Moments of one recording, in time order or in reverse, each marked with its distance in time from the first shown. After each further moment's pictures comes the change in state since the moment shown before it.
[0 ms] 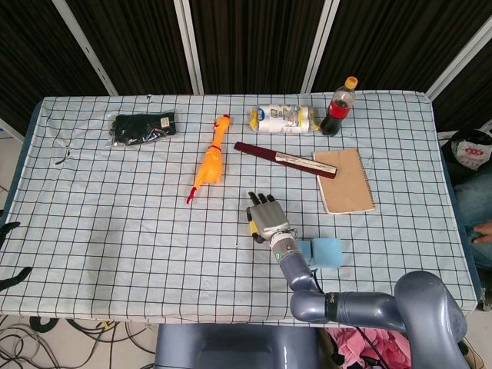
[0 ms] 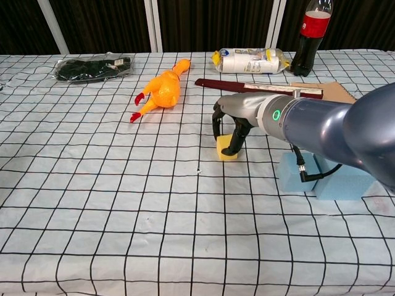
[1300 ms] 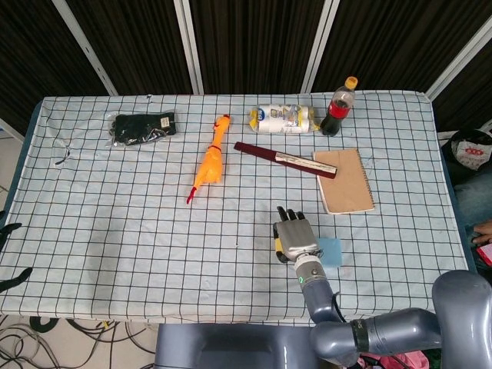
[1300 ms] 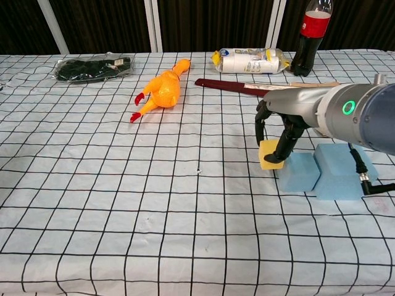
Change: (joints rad) left arm 0.001 0.007 0.007 -0.005 0.009 -0.004 -0.010; right arm -0.067 0.180 -0.035 -0.513 0.161 0.402 -0.116
